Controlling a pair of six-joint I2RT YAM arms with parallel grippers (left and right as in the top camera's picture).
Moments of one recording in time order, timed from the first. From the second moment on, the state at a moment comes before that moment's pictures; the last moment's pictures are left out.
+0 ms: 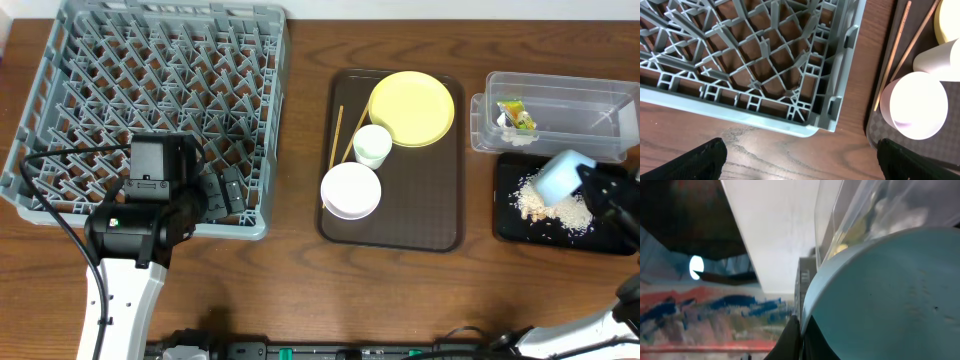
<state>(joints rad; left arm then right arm) -0.07 1.08 1.09 -1.05 0.07 -0.30 -0.92 1.91 1.02 -0.51 -1.52 0.13</state>
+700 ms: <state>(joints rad) -0.07 1.08 1.09 -1.06 0.07 -0.30 -0.90 1.91 1.02 -0.47 -1.52 0.20</state>
